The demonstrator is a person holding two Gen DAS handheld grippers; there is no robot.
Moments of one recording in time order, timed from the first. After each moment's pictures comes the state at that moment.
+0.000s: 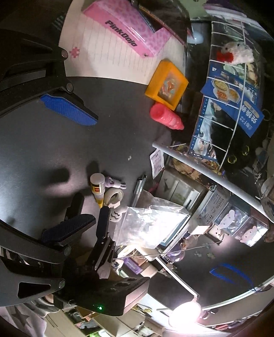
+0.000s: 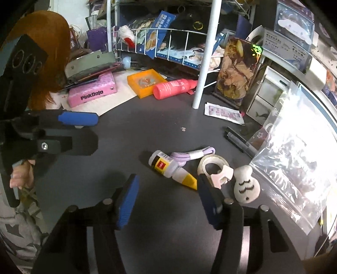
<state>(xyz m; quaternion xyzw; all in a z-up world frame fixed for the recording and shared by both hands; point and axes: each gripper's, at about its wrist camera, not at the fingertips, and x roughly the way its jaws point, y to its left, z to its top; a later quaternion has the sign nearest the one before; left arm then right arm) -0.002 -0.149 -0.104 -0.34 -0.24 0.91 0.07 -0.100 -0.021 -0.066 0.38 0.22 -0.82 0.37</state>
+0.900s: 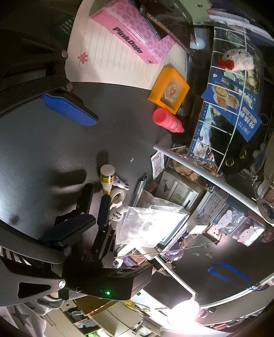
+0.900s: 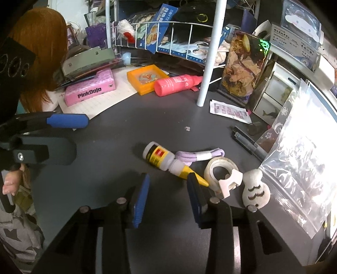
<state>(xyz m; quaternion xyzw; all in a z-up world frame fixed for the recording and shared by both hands) 0.009 -0.154 -0.104 -0.33 -0.24 0.91 0.07 -0.107 -0.035 -0.075 0.39 0.22 -0.81 0.37</state>
